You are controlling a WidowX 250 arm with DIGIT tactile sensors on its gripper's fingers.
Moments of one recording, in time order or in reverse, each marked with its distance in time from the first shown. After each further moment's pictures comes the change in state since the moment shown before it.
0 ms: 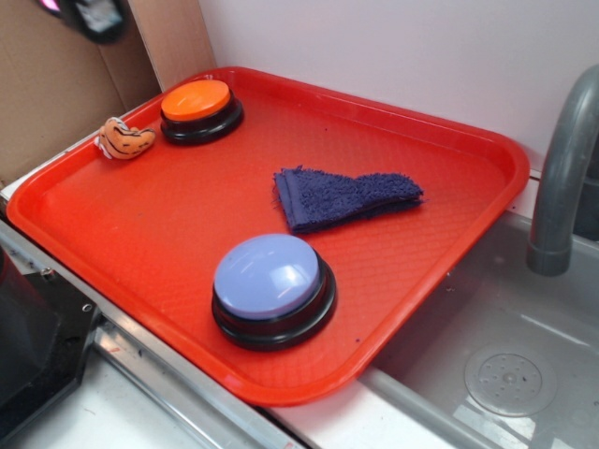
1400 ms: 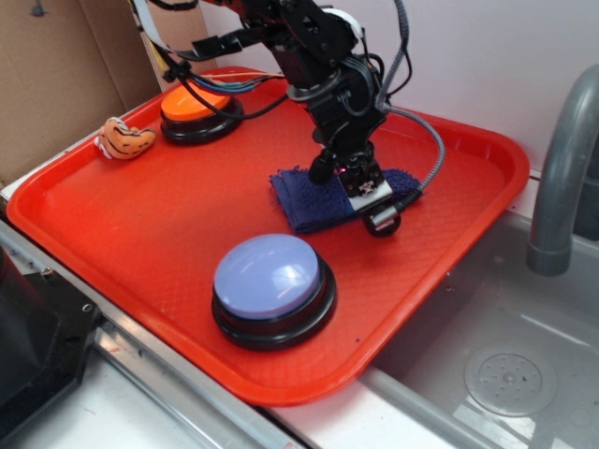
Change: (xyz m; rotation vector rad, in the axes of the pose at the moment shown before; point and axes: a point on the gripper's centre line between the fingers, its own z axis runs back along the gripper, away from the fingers) arm 0.103 -0.038 -0.199 -0.089 -0.118 -0.362
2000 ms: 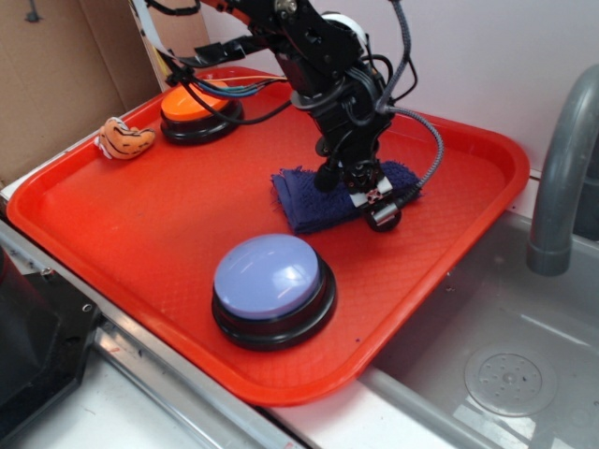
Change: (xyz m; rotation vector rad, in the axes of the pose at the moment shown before) arm -0.003 0.000 -0.002 0.053 0.012 0.033
